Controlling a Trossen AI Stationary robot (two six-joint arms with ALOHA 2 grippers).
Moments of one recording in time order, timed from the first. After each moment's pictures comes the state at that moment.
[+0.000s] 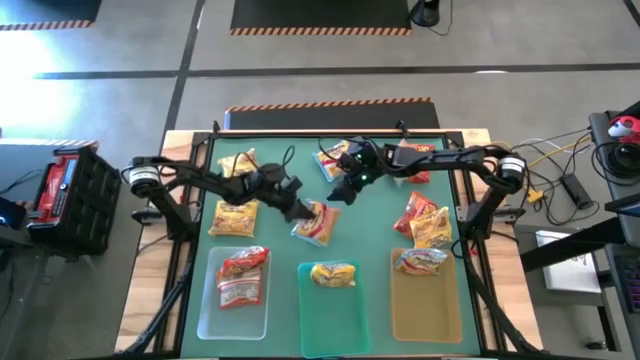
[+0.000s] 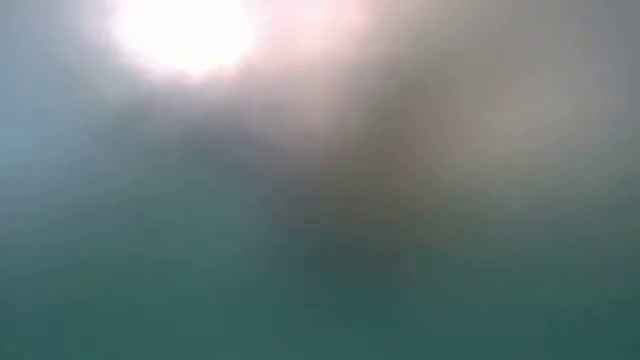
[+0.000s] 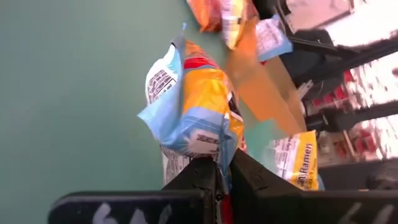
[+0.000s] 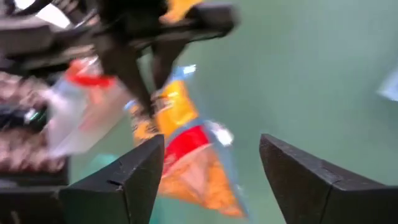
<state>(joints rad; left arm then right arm) 0.31 1.66 0.58 0.63 0.58 -0.71 -0.37 1.70 1.09 -0.11 -0.55 0.46</state>
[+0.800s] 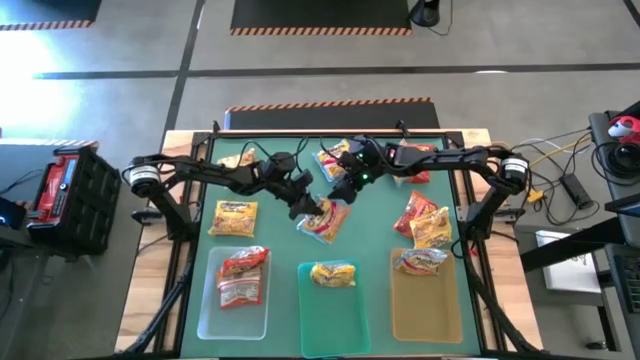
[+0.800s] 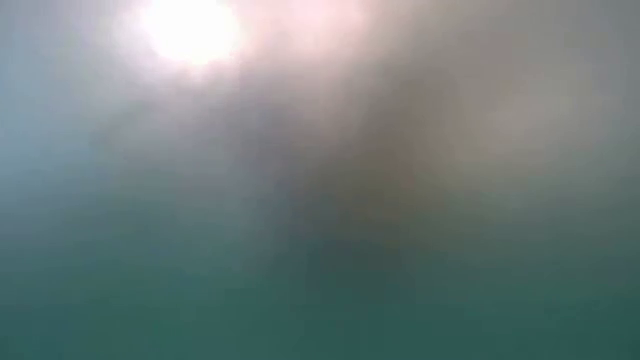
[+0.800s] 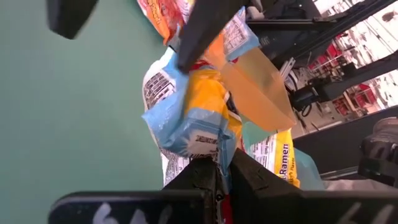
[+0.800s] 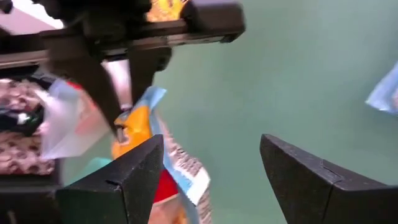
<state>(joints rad) 0.33 1.67 0.79 0.39 0.69 -0.51 -0.37 1.68 1.09 -0.12 -0.51 0.45</state>
